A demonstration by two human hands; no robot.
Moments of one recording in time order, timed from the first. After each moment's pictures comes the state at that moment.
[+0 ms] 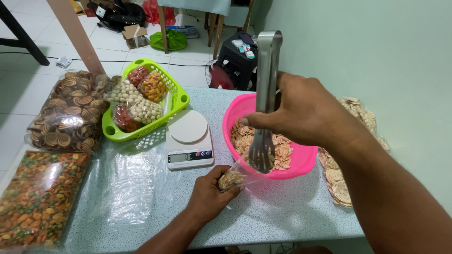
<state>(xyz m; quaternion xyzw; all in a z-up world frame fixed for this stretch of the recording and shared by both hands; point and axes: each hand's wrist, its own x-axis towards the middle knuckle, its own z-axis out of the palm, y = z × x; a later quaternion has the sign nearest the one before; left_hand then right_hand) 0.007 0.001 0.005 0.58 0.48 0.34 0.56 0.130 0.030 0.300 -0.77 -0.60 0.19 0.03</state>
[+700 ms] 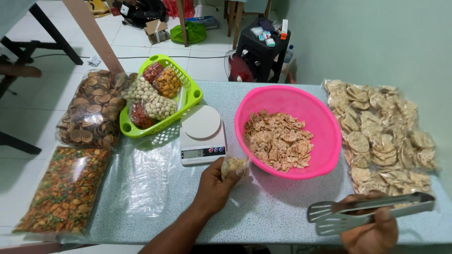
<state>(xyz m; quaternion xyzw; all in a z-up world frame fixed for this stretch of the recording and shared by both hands) 0.005 0.009 0.010 0.48 0.47 0.42 0.61 0.334 -0.099 -0.029 -0.23 -0.31 0.46 0.80</state>
